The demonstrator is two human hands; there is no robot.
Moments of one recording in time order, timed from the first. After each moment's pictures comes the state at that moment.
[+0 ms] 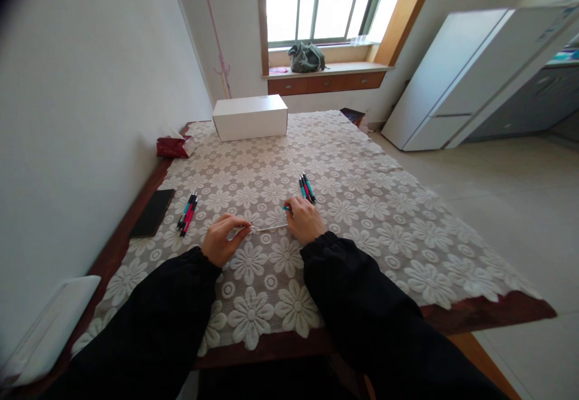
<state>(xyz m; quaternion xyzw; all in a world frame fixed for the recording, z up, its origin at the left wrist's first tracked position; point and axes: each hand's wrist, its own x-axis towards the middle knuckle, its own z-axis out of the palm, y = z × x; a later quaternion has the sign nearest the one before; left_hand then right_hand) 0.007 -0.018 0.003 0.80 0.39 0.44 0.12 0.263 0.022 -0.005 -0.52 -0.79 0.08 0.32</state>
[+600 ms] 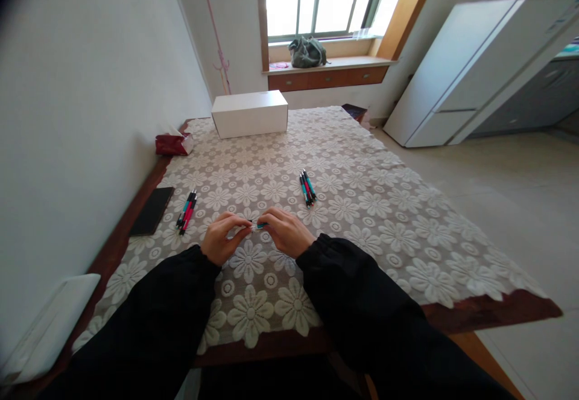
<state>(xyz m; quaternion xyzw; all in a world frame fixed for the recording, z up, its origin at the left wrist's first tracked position) 0.007 -0.018 0.000 0.80 0.38 0.44 0.14 0.235 -0.006 0.010 -0.29 -0.87 0.17 0.36</state>
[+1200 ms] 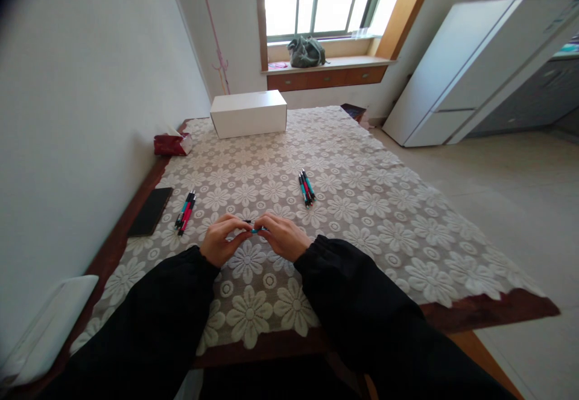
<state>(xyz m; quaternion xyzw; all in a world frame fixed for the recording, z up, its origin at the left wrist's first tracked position) 0.007 -0.018 0.002 0.81 0.36 0.43 0.15 0.232 -0.010 0.008 -0.27 -0.86 0.25 0.36</state>
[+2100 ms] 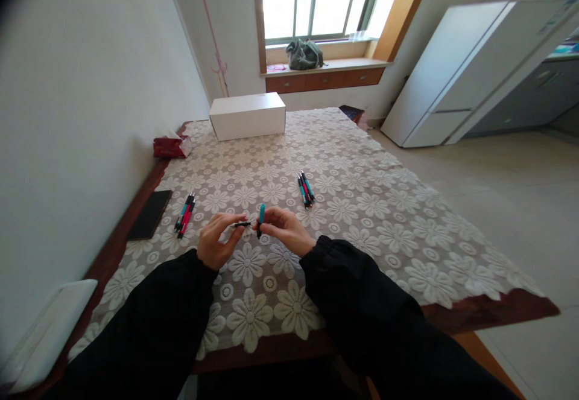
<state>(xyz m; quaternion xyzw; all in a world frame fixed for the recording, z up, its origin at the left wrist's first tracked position) 0.008 -0.022 0.011 0.79 0.36 0.49 0.11 0.230 -0.004 0.006 -0.28 -0.63 0.57 0.44</state>
